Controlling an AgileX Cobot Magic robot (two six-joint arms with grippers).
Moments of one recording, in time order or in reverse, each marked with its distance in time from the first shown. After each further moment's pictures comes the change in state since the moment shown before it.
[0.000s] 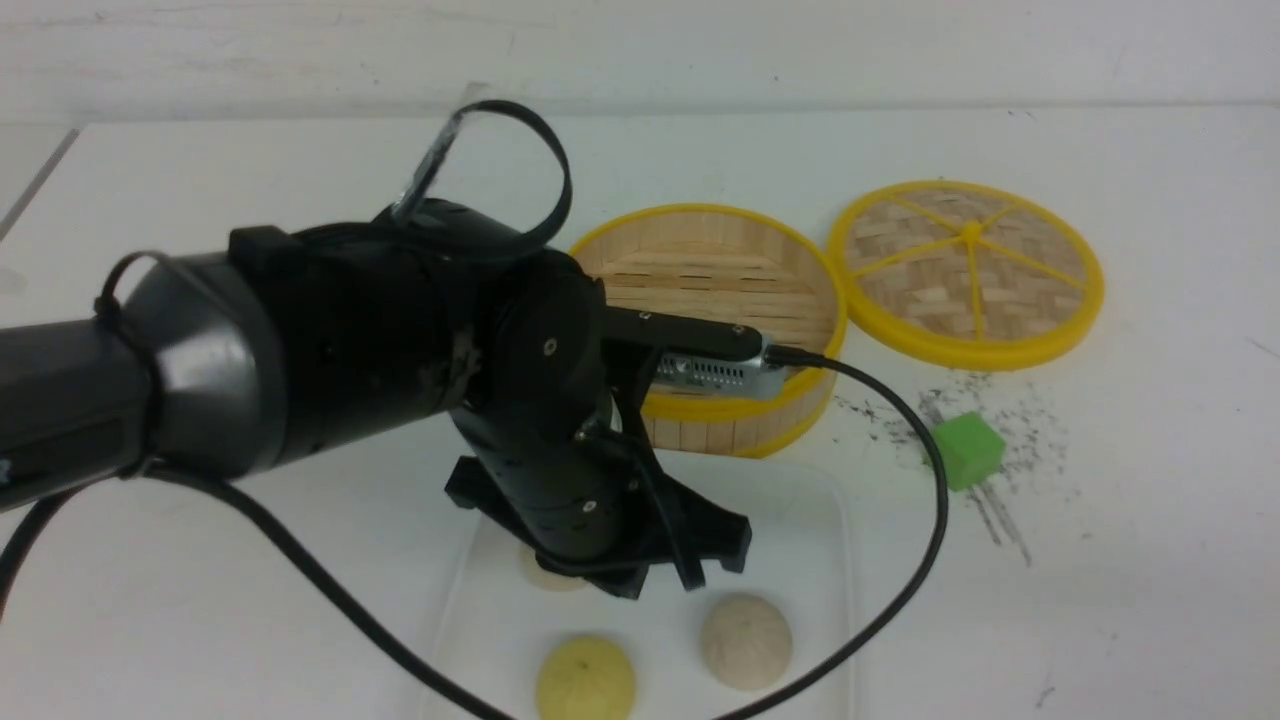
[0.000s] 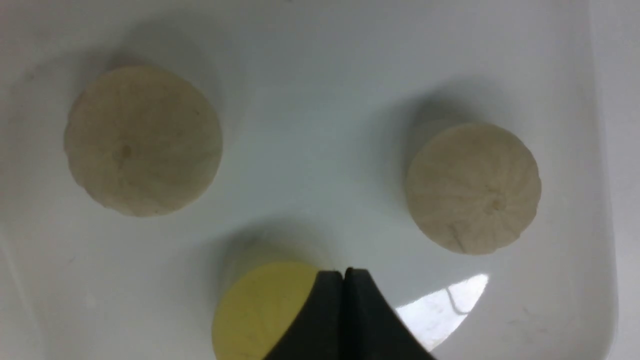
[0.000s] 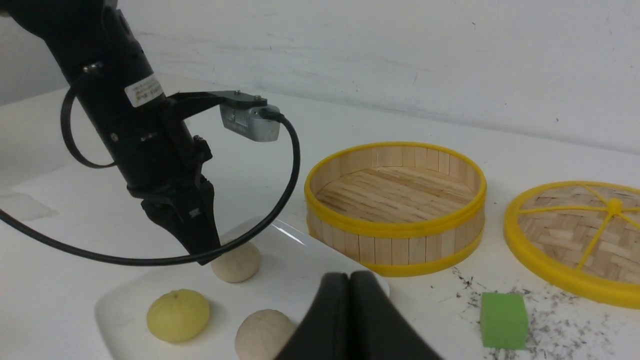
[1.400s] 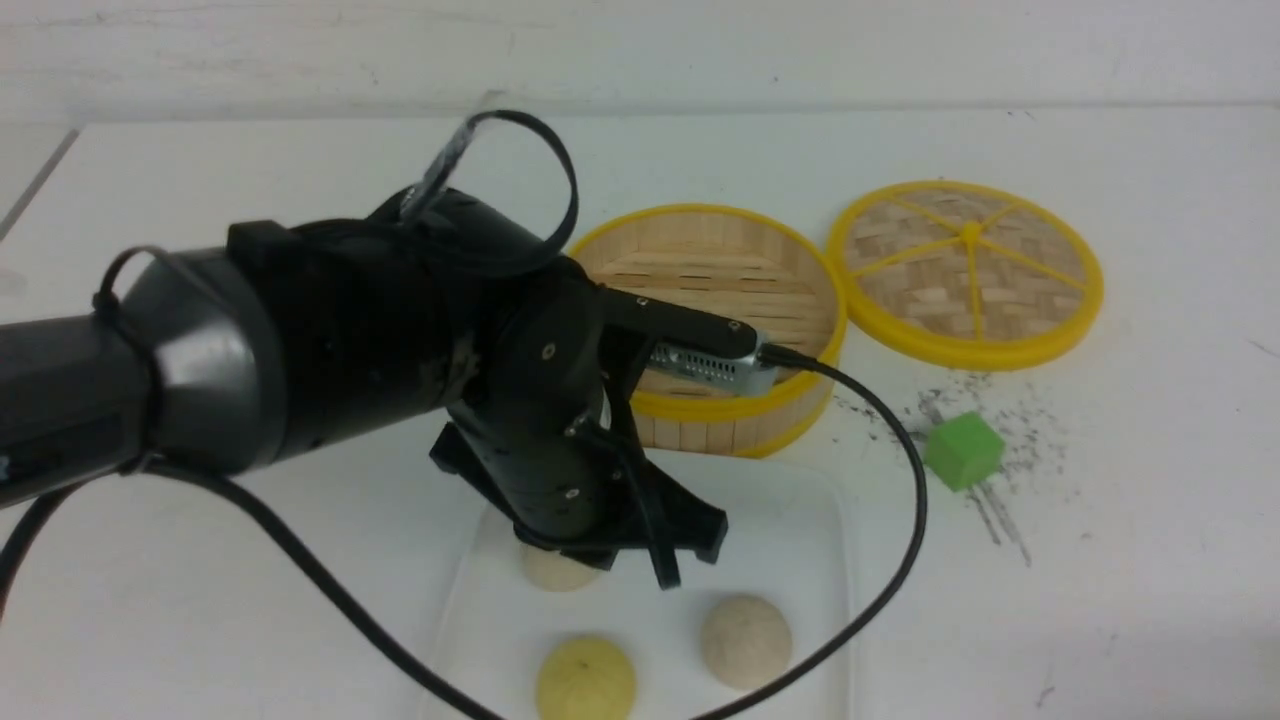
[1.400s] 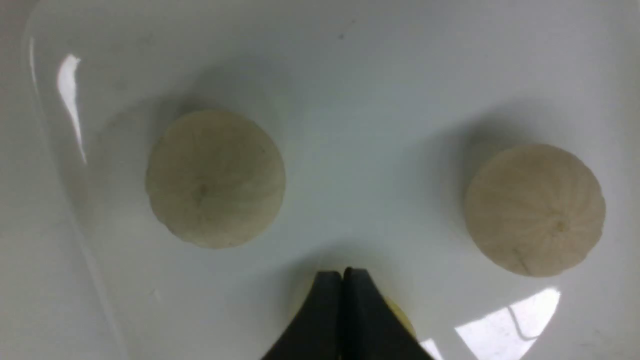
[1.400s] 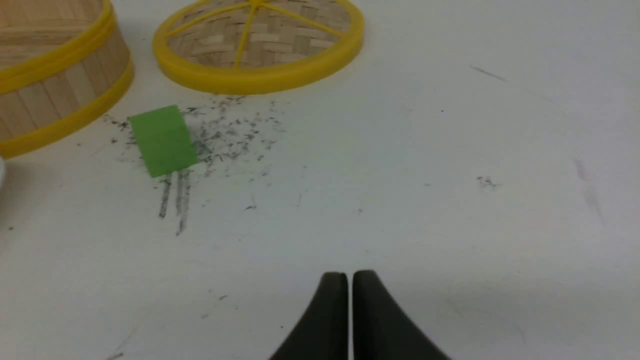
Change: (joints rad) right arm -0.686 -0.016 0.328 0.006 -0.067 0.000; left arm 0.000 0.000 -0.008 0.130 -0.001 0.007
